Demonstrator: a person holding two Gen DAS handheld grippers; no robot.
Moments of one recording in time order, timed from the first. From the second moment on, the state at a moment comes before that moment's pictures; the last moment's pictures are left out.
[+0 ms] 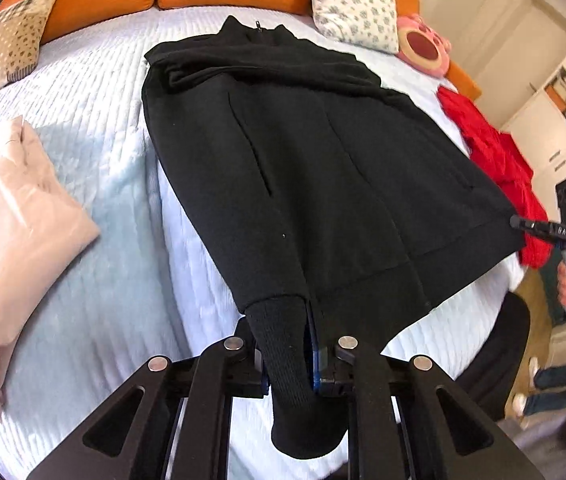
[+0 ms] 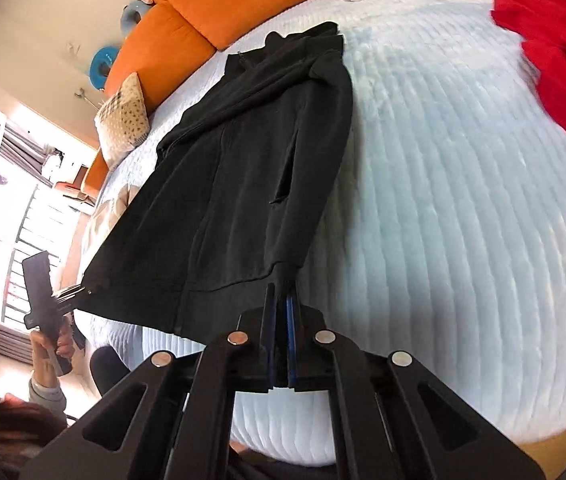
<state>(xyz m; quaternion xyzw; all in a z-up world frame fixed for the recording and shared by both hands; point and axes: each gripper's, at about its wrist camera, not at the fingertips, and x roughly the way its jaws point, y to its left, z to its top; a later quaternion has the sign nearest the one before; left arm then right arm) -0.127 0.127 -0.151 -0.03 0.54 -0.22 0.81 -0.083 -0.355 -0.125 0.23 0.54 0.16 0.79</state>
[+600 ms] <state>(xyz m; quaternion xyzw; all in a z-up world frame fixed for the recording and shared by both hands) -0.053 0.124 -0.092 0.01 0.50 -0.20 0.84 0.024 -0.318 -0.063 0.11 0.48 0.17 0.85</state>
